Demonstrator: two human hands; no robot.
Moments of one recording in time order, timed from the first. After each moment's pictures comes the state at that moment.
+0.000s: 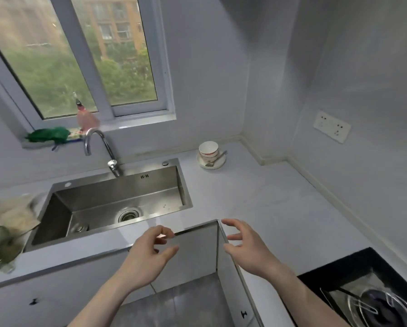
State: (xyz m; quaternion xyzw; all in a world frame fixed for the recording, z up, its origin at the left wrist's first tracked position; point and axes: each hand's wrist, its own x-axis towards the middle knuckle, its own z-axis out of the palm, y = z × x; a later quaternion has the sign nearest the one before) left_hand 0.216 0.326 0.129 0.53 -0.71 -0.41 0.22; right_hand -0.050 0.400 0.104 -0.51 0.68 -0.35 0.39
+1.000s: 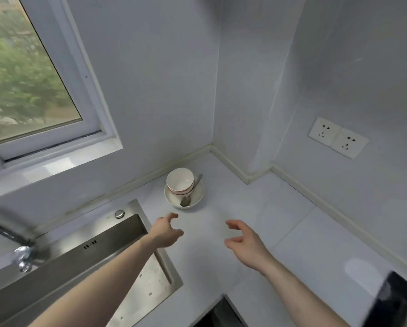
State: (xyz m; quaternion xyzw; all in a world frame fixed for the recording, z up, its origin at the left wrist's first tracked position) left_hand 0.010 -0.129 0.013 0.47 -0.79 -0.38 -0.10; right_hand -0.148 0.091 0.052 -0.28 0.79 -0.39 0.38
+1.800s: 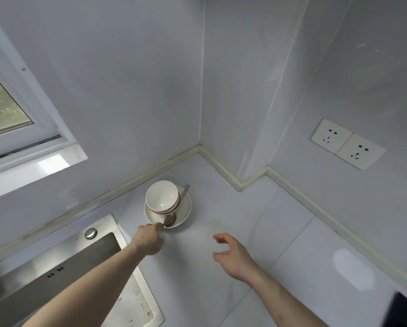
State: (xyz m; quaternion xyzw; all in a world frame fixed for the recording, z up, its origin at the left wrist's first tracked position) left_hand -0.058 -0.200 -0.058 0.42 -0.86 -0.20 -0.20; right_hand -0.217 0.036 -0.019 -0.26 0.81 -0.32 0.42
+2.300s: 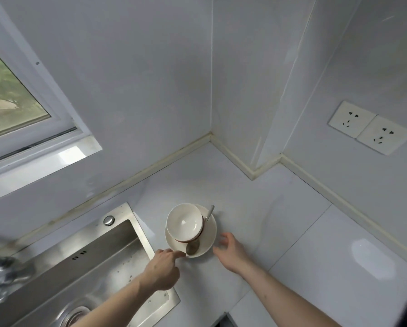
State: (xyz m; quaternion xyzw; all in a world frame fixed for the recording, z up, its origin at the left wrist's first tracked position) left_hand 0.006 -0.118 -0.064 0.34 -0.88 -0.24 -0.24; right_hand -0.188 0.017 -0.079 -0.22 0.82 -0.28 0.44
